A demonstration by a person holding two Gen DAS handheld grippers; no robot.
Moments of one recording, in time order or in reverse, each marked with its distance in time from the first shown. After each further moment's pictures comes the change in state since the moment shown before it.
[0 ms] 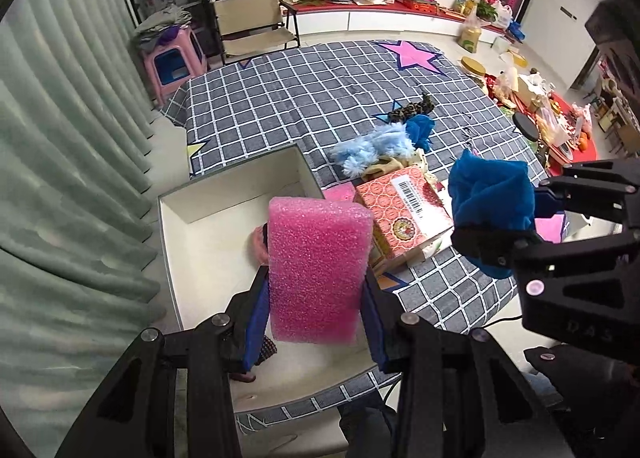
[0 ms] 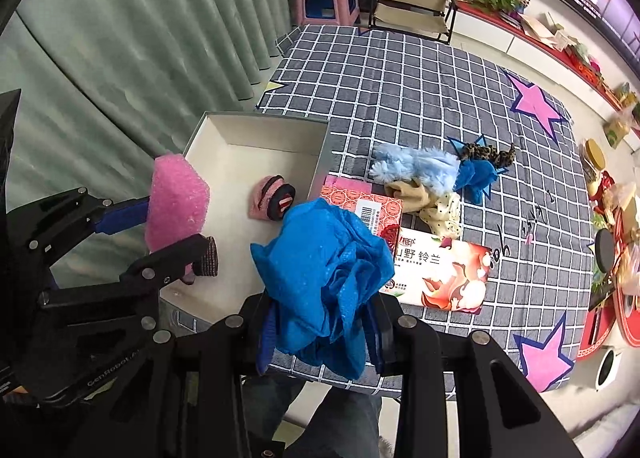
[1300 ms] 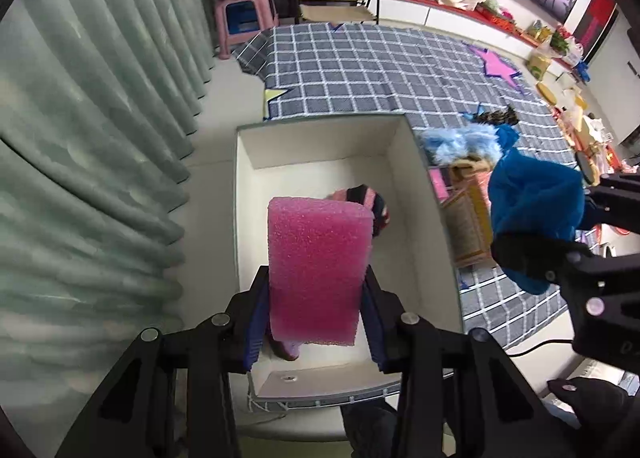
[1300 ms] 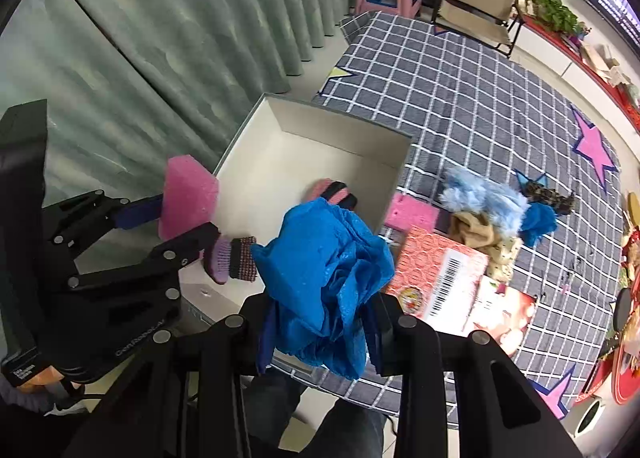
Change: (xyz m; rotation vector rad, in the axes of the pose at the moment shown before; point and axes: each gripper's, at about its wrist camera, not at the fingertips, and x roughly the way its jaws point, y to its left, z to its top) left arm 0.030 0.075 -0.029 -0.228 0.094 0.110; right arm 0.039 0.058 0.037 -0.170 0.082 0.094
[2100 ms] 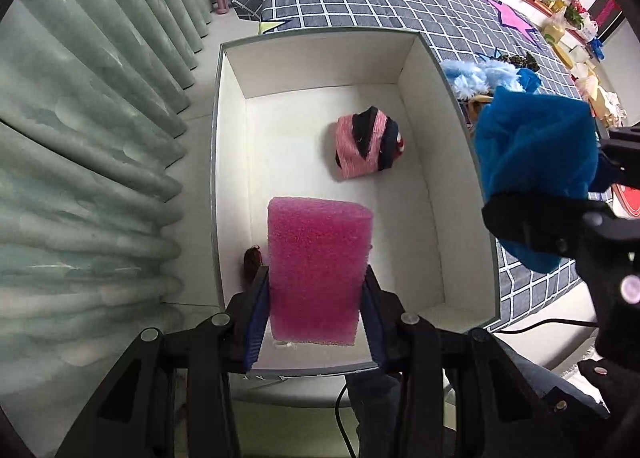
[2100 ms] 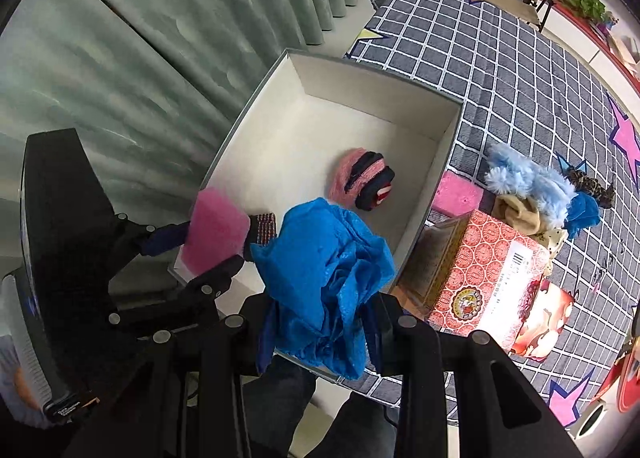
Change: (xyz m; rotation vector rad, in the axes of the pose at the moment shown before) left arm 0.045 -0.007 -0.030 -0.001 0.166 0.013; right arm 0.047 0.013 -0.001 -0.019 0.104 0.065
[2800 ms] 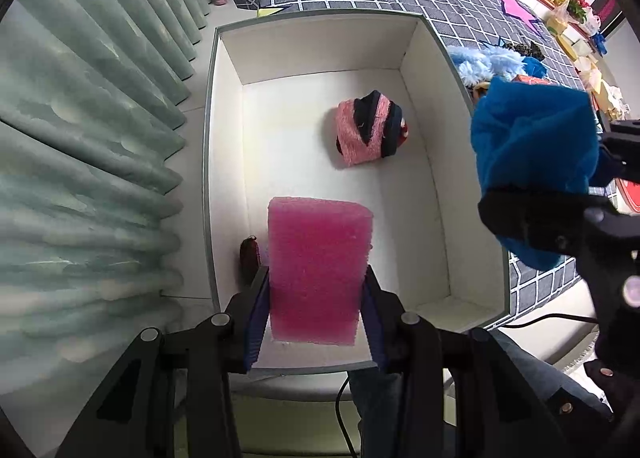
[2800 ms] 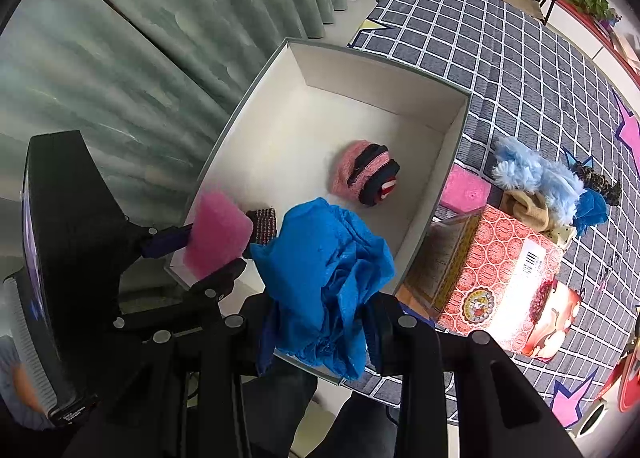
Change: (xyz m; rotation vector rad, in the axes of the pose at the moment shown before) left arm 0.011 0.000 0.000 0.003 0.040 -0.001; right arm 0.013 -0.001 0.002 0.004 0.020 0.009
